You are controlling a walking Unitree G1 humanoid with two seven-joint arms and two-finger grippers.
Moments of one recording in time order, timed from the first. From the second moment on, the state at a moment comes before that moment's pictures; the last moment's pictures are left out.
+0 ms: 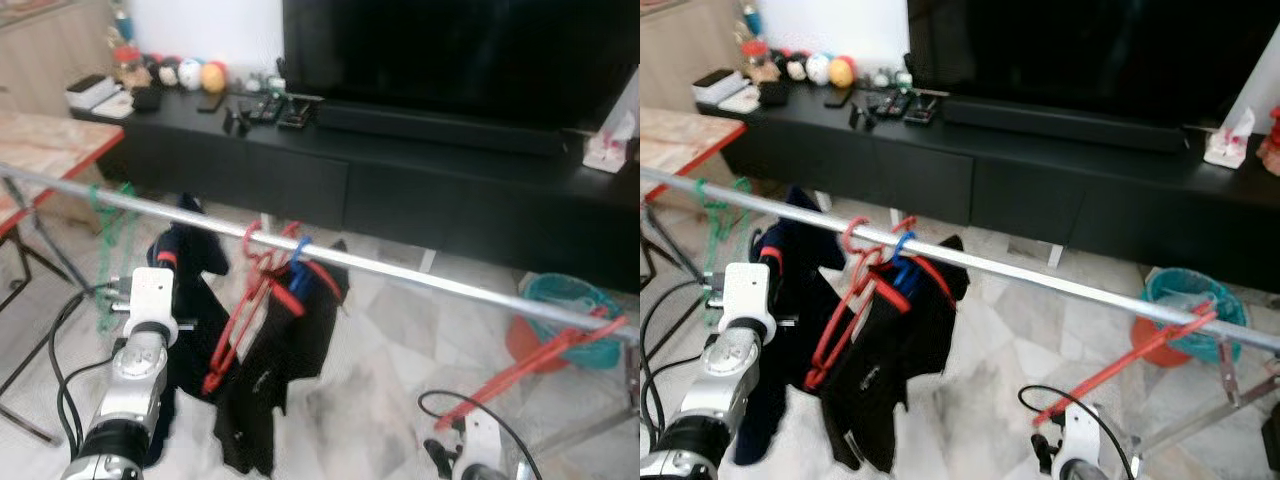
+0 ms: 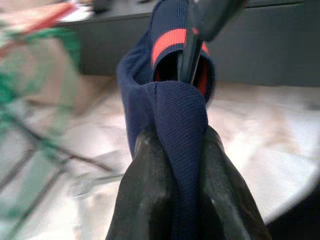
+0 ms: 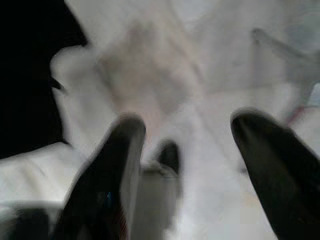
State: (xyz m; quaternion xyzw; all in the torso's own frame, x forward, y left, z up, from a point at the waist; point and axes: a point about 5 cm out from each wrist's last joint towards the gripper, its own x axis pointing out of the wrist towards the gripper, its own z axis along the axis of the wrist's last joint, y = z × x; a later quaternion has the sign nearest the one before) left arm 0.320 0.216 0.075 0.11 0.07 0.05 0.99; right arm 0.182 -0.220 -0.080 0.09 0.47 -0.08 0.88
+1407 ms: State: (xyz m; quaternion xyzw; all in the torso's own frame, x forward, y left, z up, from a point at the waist) left arm 0.359 0.226 0.092 0.05 0.12 0.08 0.99; right arm 0.184 -0.214 -0.080 0.08 0.47 -0.06 0.88
